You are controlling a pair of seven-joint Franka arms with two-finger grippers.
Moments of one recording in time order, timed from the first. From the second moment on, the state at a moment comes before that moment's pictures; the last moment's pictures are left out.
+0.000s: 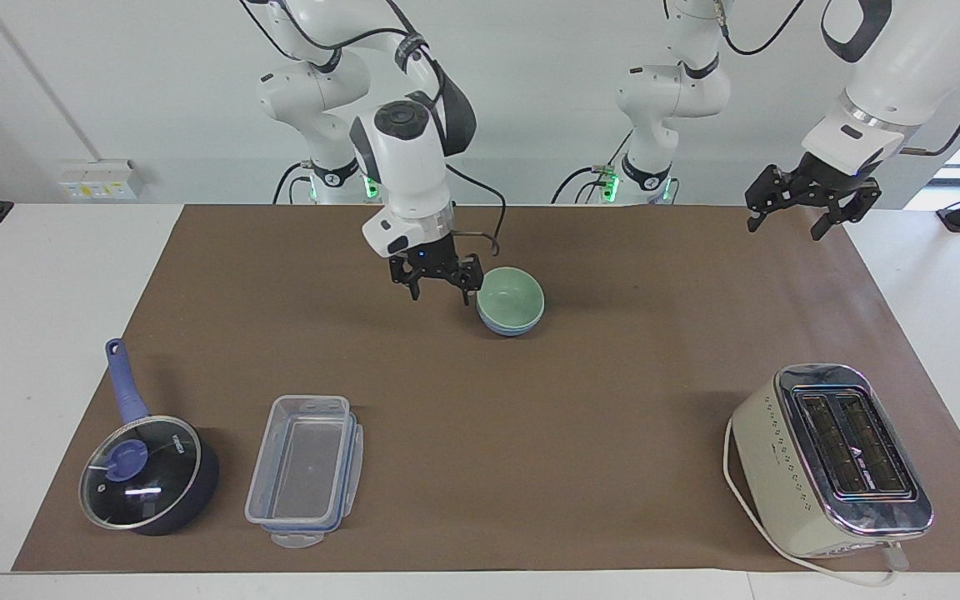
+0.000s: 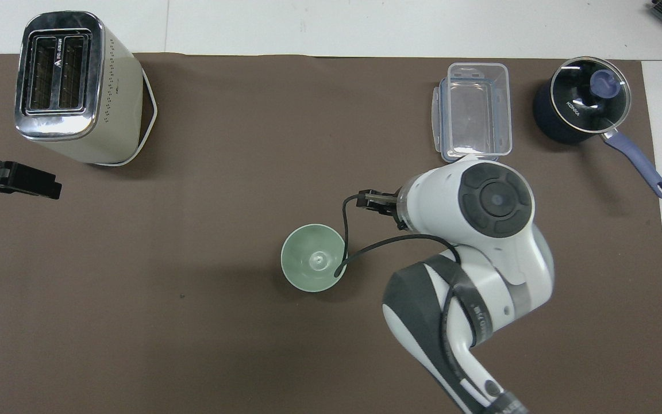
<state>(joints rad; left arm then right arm) -0.11 0.01 0.05 -1.53 -0.05 1.54 0.13 0.42 0.09 -0.02 -1.90 0.03 2.14 0.62</state>
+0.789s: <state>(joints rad) -0.11 0.01 0.04 -1.53 -0.05 1.54 0.13 0.15 -0.08 -0.02 -1.74 0.01 1.80 0.36</state>
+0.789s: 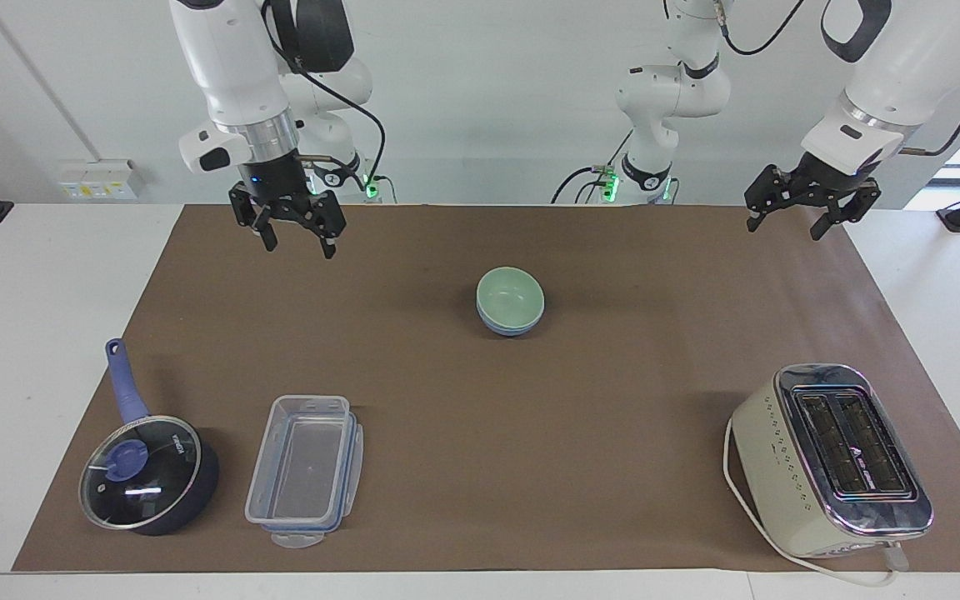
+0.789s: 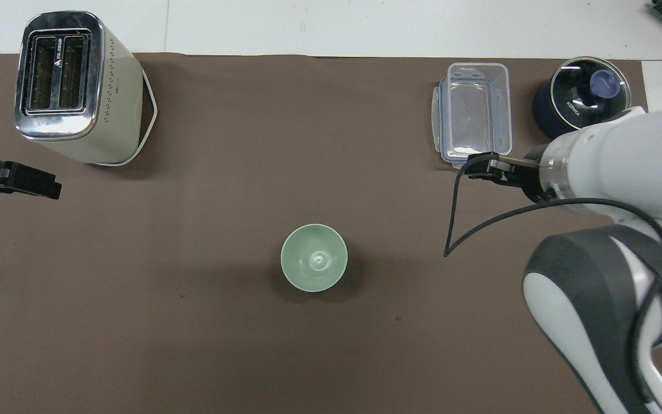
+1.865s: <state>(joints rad) -0.11 0.01 0.04 -1.53 -0.05 1.54 0.13 -0.02 -0.08 -0.02 -1.61 0.00 1.61 0.16</state>
